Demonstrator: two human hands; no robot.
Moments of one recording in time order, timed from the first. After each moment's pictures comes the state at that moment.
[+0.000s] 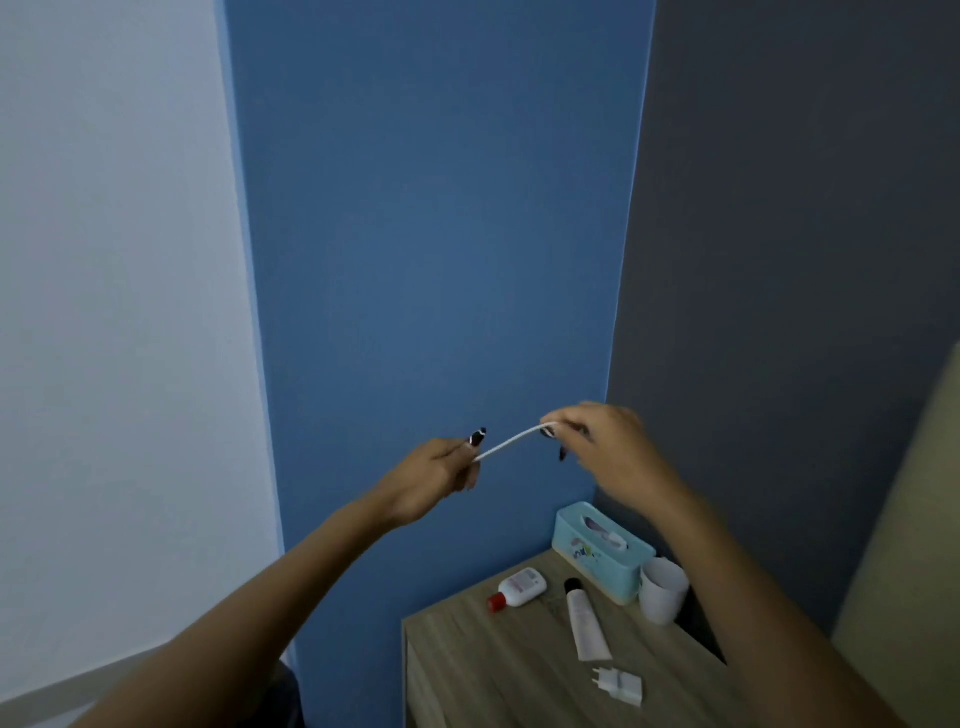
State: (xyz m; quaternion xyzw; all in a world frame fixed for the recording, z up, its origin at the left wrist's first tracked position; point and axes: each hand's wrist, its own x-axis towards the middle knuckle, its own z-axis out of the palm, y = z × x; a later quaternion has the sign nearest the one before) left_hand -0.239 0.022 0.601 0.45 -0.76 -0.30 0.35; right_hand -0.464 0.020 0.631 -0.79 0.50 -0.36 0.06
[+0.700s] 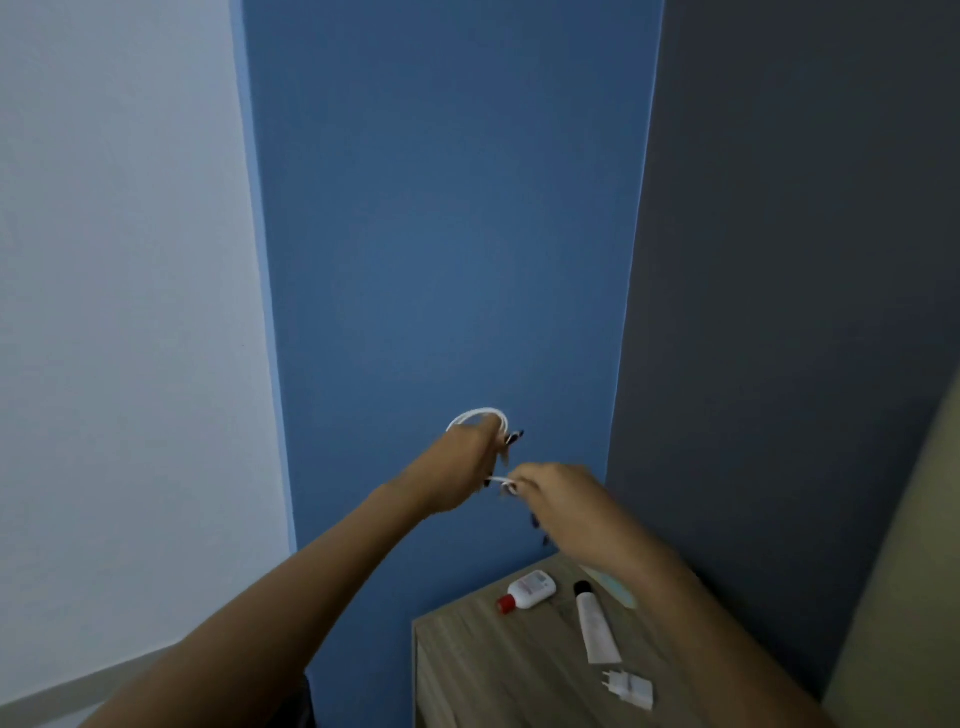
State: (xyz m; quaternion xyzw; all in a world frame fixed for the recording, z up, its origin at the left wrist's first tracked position) left_hand -0.252 0.000 0.605 0.43 -0.84 -0.04 0.32; right_hand -0.416 0.056 0.607 -0.82 0.51 -0.23 0.11
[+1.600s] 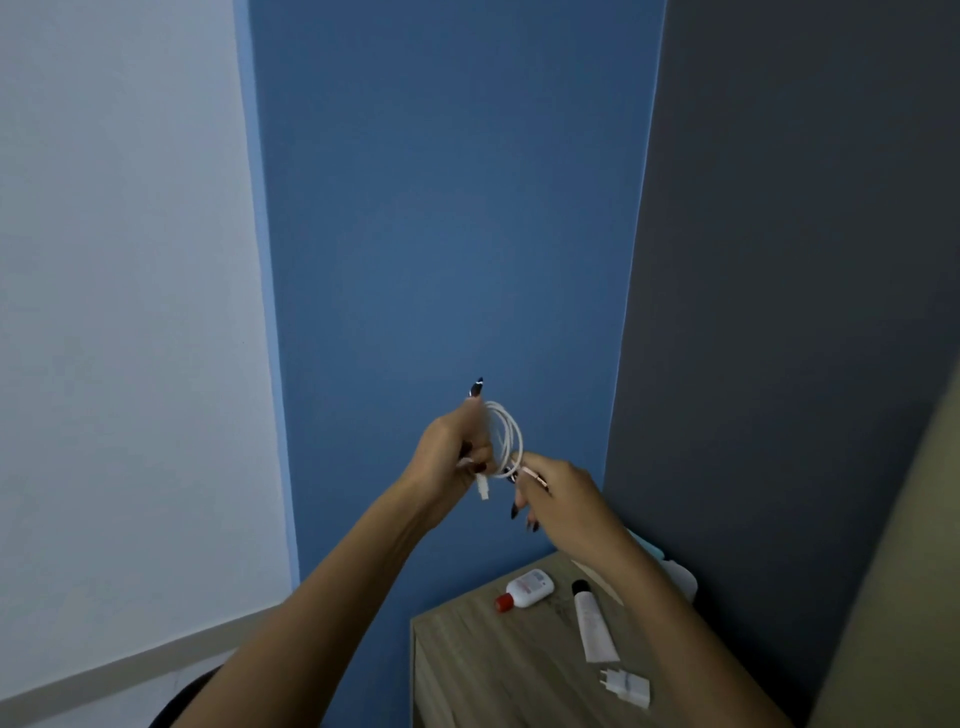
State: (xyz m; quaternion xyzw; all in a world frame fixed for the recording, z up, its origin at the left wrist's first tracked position) left_hand -0.260 0.023 0.609 0.28 -0.46 -0.62 0.57; right_hand -0.412 0.044 0.581 -0.77 0.48 -0.39 0.19
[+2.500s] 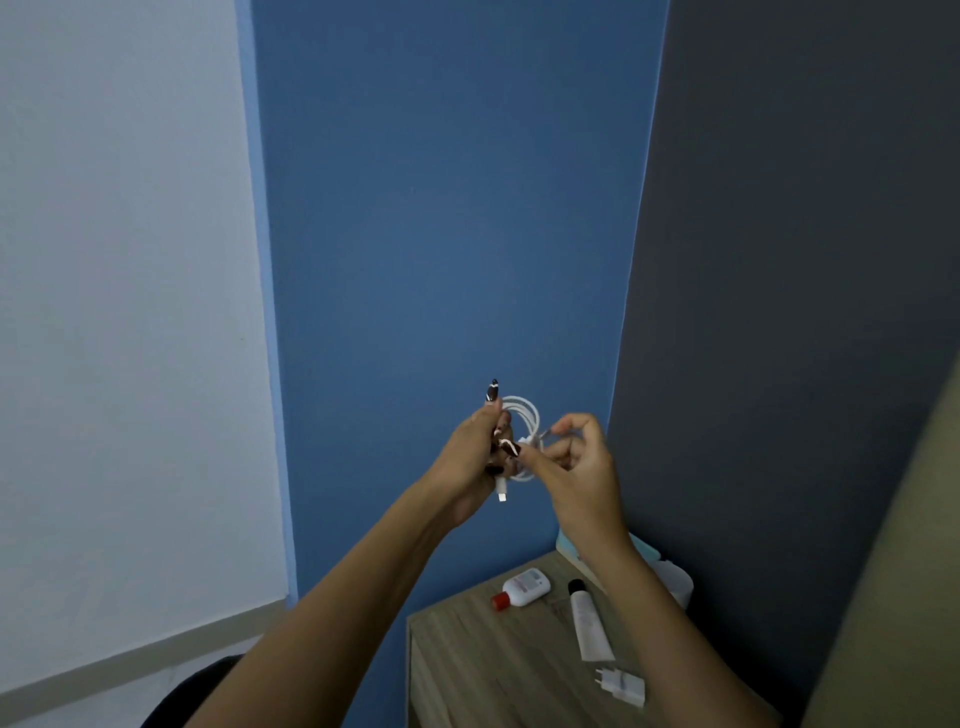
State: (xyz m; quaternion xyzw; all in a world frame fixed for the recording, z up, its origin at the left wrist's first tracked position) left_hand -0.283 0.021 0.609 0.33 -0.48 -0.58 0.56; right_hand -0.408 0.040 0.581 -0.60 0.38 -0.65 0.28
